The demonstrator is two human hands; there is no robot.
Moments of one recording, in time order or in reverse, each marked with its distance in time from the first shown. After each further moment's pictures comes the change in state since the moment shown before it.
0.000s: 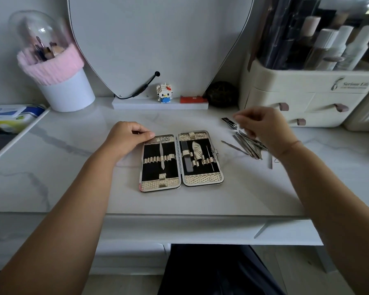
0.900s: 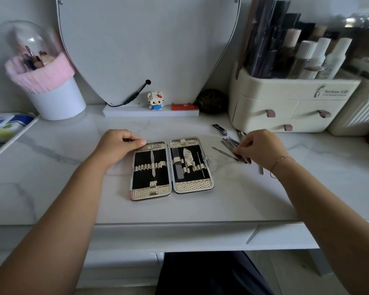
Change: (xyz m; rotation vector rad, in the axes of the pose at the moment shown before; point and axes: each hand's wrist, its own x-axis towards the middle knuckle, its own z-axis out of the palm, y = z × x) left_hand -0.001 0.002 0.002 -0.031 0.004 0.000; right_hand -0.013 0.020 -0.013 -0.676 -0.031 0.157
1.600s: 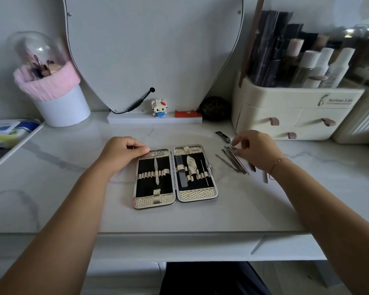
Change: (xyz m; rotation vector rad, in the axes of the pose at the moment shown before) left_hand 0.002 -0.003 -0.002 0.009 -0.010 0.019; right_hand 0.020 -0.005 0.007 0.019 0.024 -0.157
